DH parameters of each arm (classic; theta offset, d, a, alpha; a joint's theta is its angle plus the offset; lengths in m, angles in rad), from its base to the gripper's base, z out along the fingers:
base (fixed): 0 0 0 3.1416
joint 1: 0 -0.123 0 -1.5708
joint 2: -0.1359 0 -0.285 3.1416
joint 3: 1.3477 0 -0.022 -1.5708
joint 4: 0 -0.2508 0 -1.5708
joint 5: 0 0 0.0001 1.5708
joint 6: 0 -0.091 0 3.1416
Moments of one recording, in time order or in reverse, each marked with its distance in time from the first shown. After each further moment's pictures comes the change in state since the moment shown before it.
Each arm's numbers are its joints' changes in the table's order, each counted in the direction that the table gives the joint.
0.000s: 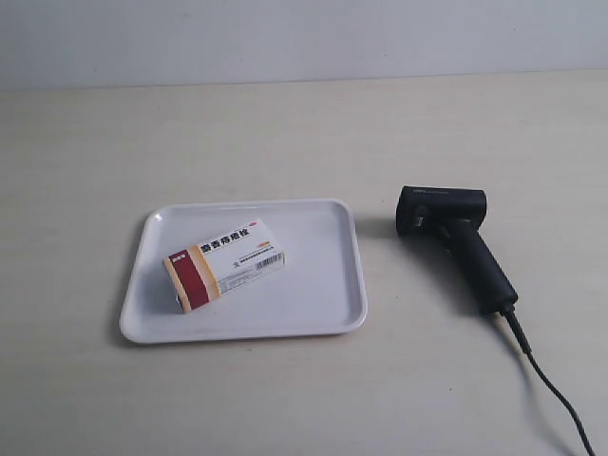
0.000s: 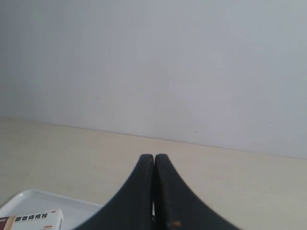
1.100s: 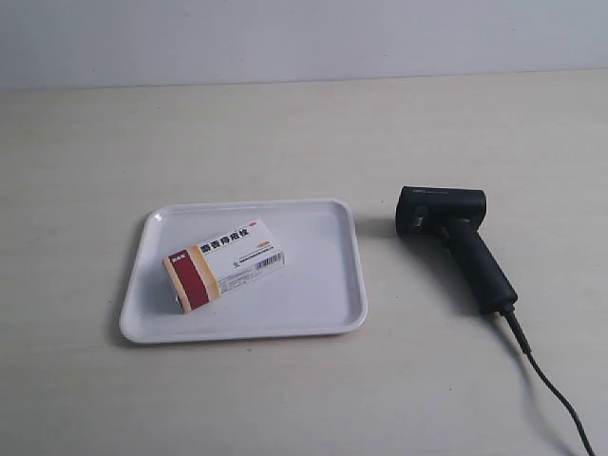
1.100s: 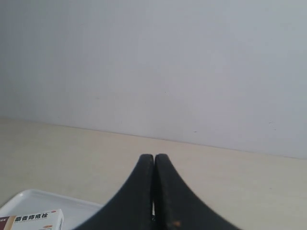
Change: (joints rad) left arm -0.191 0.066 0.002 0.552 -0.261 -0.456; right arm 0.000 0.000 0.000 0.000 0.000 0.000
